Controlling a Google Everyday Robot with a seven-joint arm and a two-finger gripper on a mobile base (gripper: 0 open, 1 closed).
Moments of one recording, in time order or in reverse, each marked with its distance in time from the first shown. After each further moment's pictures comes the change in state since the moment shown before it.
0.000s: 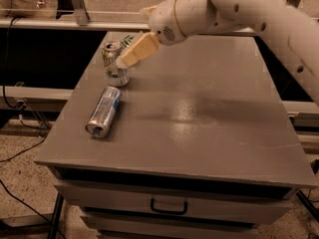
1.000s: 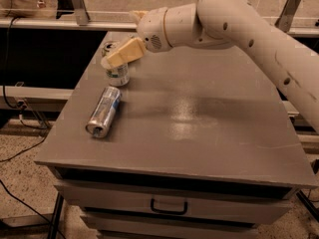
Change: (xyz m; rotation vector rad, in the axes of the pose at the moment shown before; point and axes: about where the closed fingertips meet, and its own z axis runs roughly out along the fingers) arm -0.015 0.005 0.031 0.015 -0.160 0.025
